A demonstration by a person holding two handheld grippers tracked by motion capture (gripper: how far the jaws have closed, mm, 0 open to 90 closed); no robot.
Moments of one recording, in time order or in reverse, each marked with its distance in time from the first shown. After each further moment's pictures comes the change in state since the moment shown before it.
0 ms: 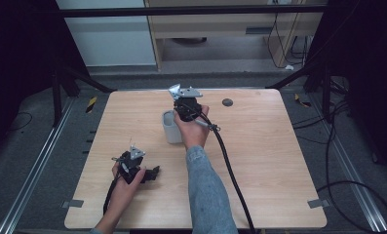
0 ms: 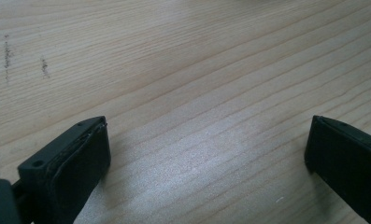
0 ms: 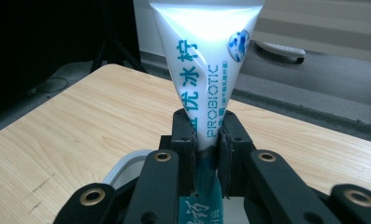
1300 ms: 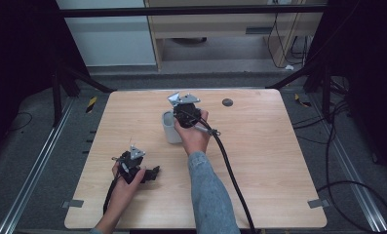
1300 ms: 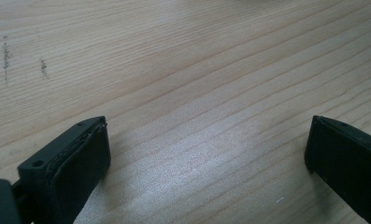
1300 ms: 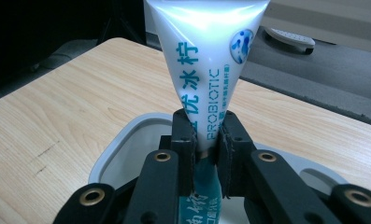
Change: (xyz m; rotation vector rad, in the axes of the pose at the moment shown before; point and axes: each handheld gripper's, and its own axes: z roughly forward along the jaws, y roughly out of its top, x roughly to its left) left arm 0.000 0.000 0.000 0.000 -0.003 0.004; right arm 0.006 -0.016 -0.002 0.062 0.020 -0.054
